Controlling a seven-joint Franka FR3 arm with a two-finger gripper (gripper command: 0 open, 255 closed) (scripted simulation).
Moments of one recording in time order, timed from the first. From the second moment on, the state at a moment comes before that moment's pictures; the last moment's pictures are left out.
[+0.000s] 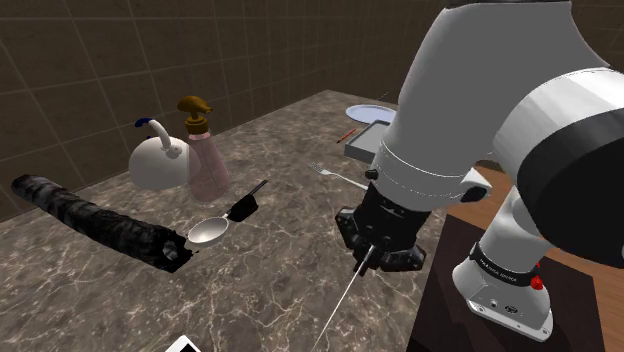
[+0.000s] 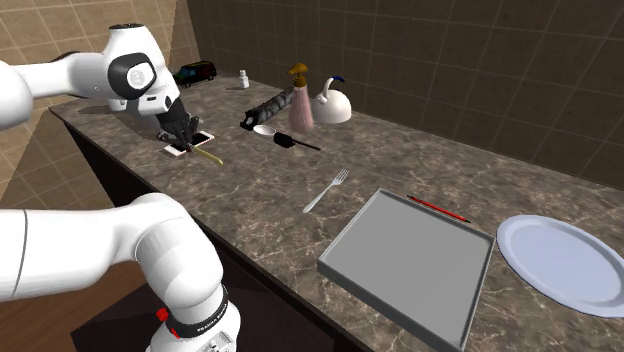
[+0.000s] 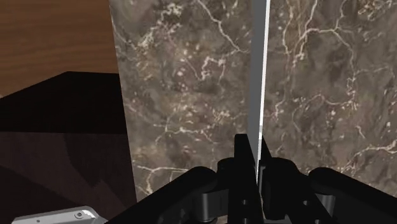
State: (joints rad) arm -0.09 -0.94 1.01 -2.47 0.72 1.91 1.97
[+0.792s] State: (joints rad) arm -0.11 -0.90 1.15 -2.51 0.80 2.03 1.99
